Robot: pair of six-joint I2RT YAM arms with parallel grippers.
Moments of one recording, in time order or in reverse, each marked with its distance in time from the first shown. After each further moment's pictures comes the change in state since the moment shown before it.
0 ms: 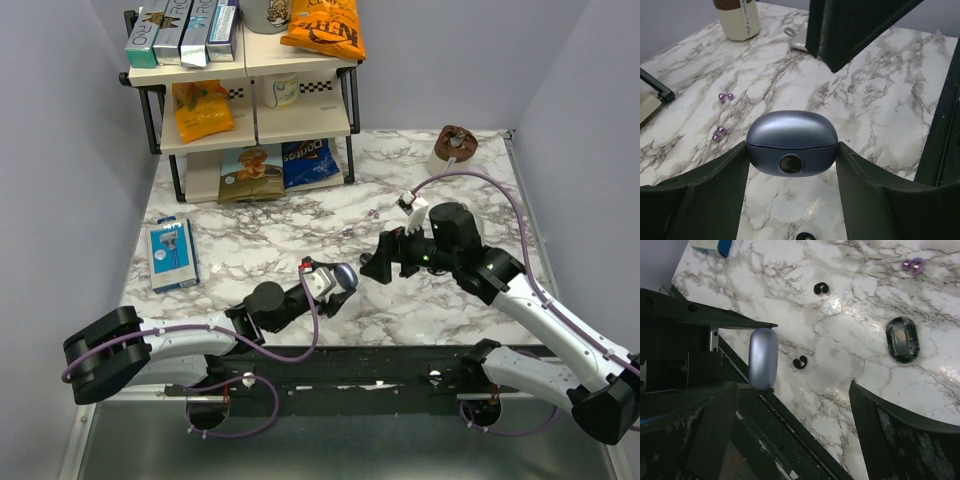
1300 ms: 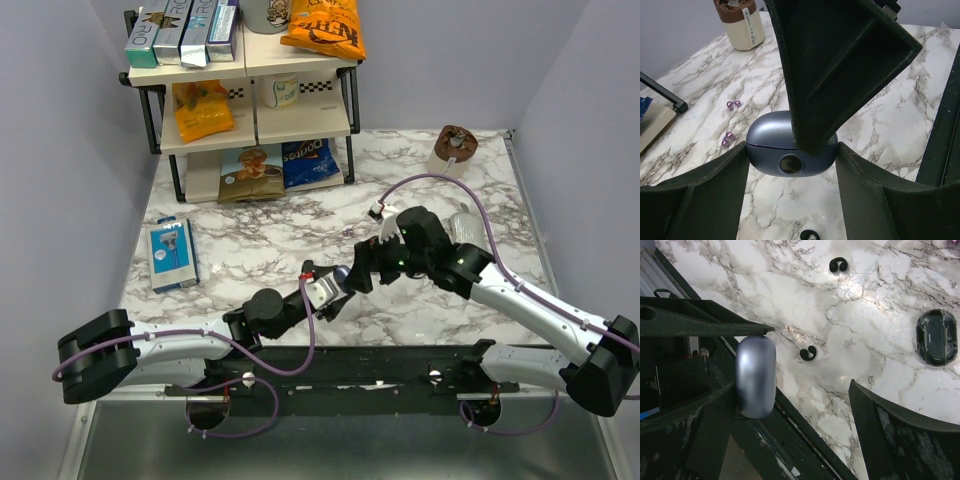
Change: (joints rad) left arm -0.100 -0.059 -0.004 -0.040 -0.087 0.096; right arm 0.135 0.148 0.016 0.035 0.050 0.000
